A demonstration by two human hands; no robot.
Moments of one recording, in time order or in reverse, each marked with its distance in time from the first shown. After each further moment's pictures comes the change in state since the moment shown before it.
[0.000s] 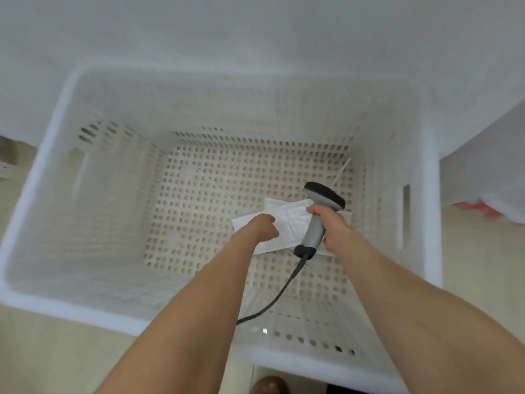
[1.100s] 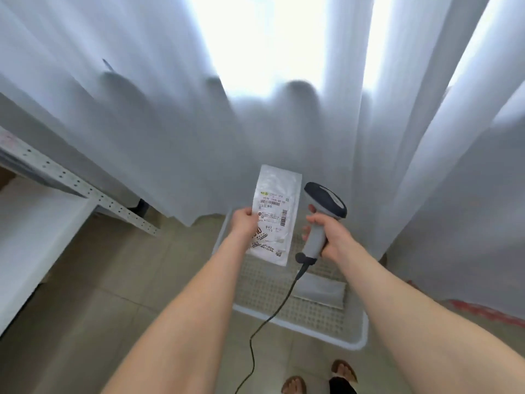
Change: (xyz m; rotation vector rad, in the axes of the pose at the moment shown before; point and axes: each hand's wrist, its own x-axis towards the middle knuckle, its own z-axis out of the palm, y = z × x) left_hand -0.502 0.054 -0.274 -0.775 0.643 0.100; right_hand -0.532 -0.191 0.076 0.202 -0.316 -0.236
